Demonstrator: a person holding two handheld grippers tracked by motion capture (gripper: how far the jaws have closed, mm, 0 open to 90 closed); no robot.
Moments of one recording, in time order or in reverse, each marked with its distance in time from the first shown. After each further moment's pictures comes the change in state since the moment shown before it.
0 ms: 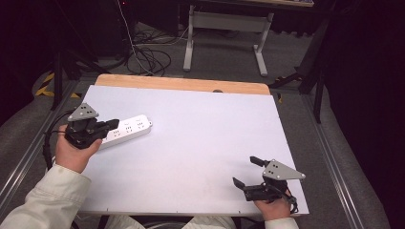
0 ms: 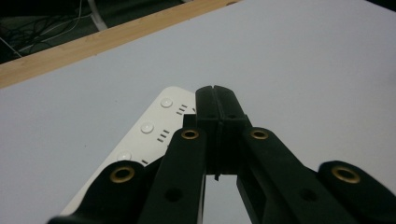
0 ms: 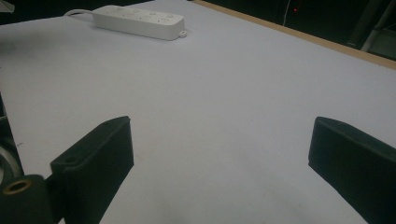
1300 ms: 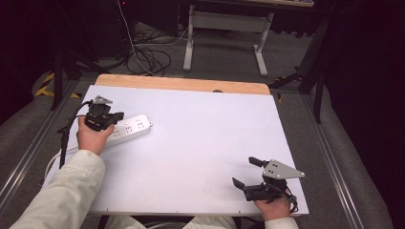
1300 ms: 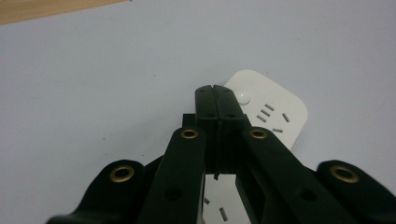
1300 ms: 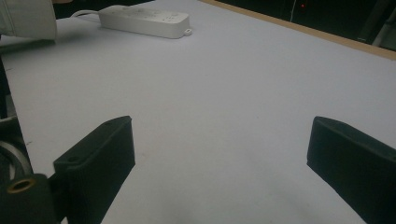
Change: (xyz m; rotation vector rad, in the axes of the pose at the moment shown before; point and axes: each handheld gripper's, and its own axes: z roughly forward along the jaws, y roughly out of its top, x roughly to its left) left arm 0.053 -0.012 0.091 0.126 0.097 -0.163; right arm -0.002 -0.001 0.002 0.005 0.029 0.023
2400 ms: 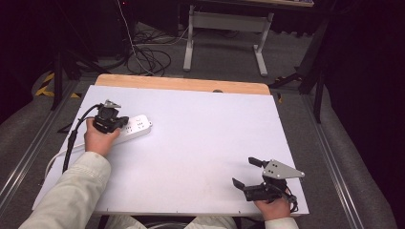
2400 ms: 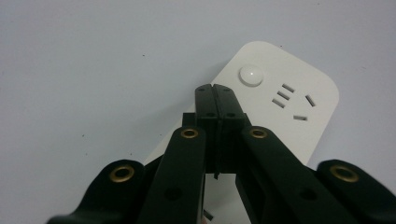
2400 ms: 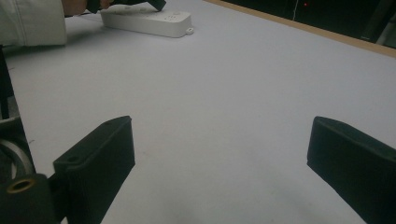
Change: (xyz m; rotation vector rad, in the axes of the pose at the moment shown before) left arm -0.003 -0.008 0.028 0.061 0.010 0.037; right arm -0.001 -0.001 0.000 0.002 0.011 0.001
